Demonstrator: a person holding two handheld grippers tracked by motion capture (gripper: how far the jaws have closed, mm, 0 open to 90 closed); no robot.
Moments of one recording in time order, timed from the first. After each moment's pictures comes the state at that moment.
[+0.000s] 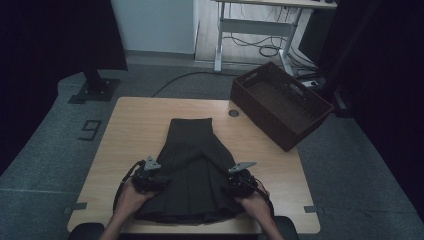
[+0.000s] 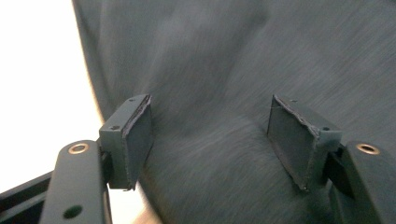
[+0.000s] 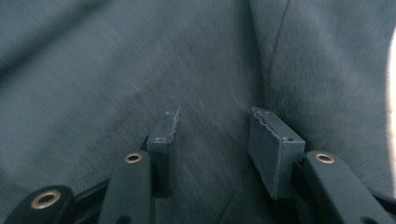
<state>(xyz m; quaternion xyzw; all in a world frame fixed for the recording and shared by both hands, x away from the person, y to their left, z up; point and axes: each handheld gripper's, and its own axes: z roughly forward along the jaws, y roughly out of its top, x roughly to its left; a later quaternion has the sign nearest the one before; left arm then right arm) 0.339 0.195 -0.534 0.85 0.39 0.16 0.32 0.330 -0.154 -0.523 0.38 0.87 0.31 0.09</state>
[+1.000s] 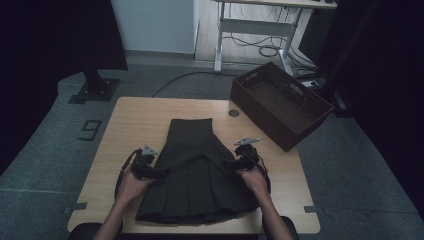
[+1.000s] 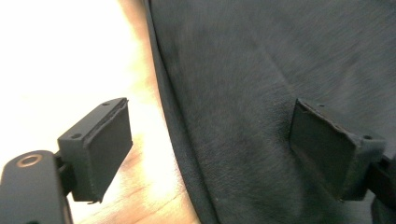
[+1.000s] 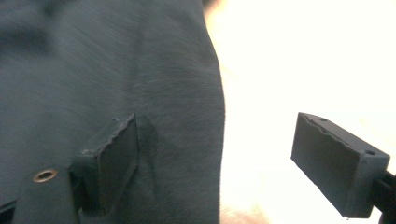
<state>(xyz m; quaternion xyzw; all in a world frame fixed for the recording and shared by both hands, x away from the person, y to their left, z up) 0.387 0.206 -0.541 0.82 0.44 0.13 0.33 0.421 -0.166 -0.525 0.44 0.82 0.32 0.17</state>
